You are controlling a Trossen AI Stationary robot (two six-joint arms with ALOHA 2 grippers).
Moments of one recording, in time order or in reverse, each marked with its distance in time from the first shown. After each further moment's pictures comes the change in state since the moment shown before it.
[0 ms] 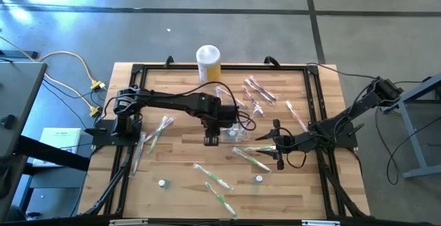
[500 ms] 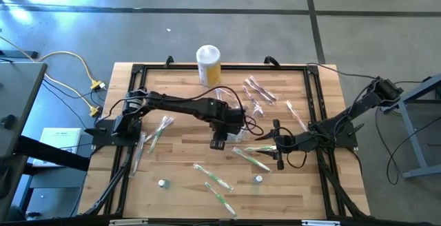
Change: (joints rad) left arm 0.004 0.086 -0.004 0.179 0.060 0.188; right arm 0.000 0.000 0.000 0.025 -0.005 -0.002
